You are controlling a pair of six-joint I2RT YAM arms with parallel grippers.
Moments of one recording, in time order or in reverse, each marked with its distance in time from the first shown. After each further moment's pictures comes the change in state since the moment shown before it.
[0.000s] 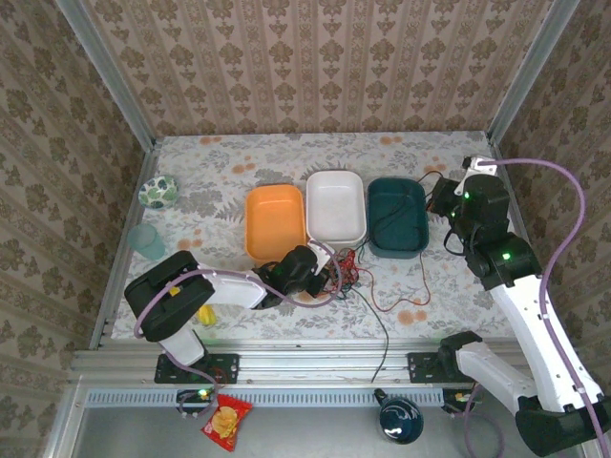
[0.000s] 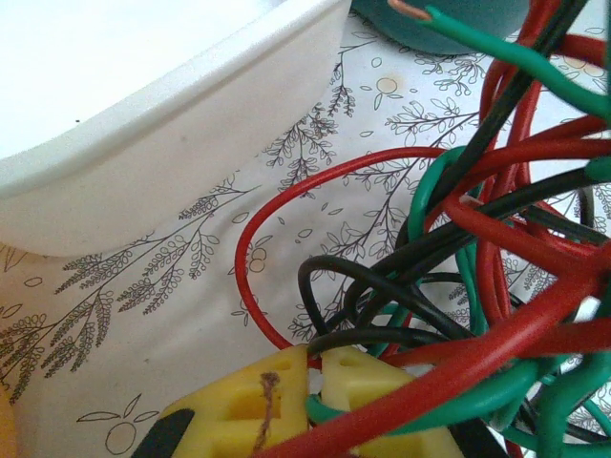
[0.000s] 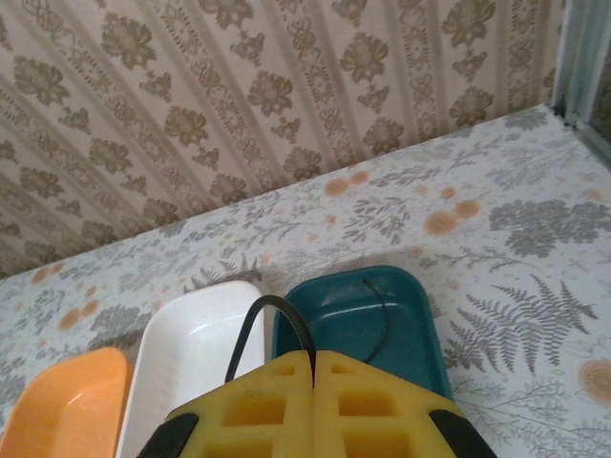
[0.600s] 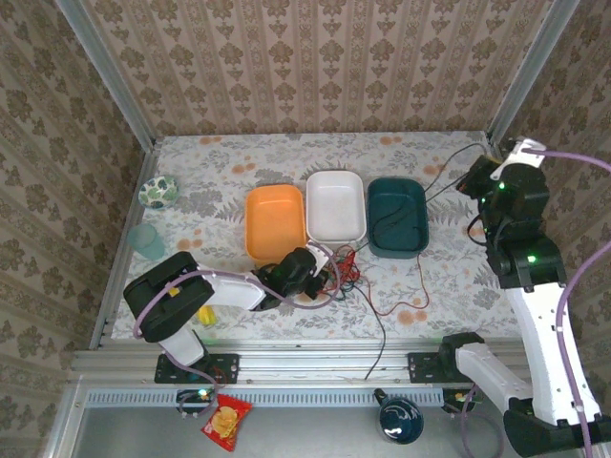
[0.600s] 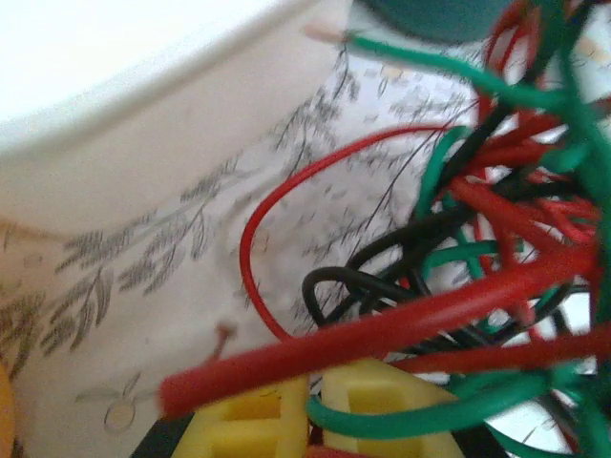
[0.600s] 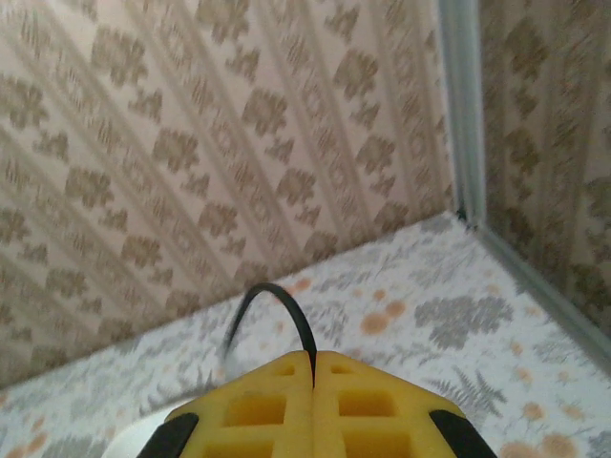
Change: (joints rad) left arm -0.005 -0.007 -0.026 0.003 -0.009 -0.022; right arm -0.141 -0.006 0.177 -0.005 0.081 -0.054
